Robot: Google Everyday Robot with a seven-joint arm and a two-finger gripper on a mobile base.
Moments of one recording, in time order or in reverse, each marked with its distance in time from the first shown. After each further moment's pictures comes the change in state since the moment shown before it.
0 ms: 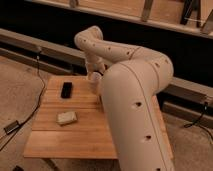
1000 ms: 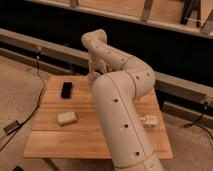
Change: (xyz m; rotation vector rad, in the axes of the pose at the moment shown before) arm -0.031 -0.002 0.062 -0.072 0.070 0.078
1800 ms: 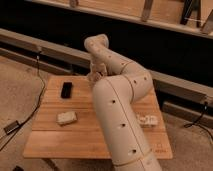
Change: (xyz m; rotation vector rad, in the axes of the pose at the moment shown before) arm -0.007 -0.002 0.027 -0.018 0.007 0.001
